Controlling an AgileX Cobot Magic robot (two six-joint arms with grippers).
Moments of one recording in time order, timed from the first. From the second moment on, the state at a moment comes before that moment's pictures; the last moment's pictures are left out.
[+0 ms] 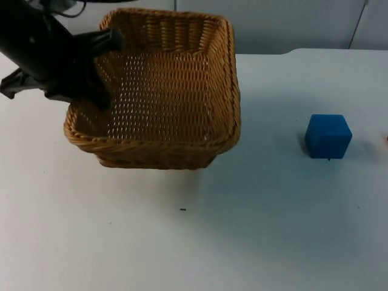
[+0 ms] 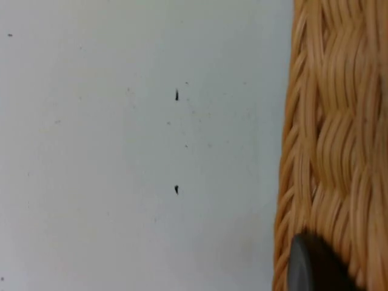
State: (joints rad) right arm 0.00 0.00 -0.52 -0.03 1.09 0.02; left arm -0.17 1.89 -1.20 -0.73 0.69 0.34
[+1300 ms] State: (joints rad) right arm 0.00 0.54 -0.79 -0.03 0.97 -0.04; left arm -0.17 1.38 -0.72 -0.75 0.66 0.34
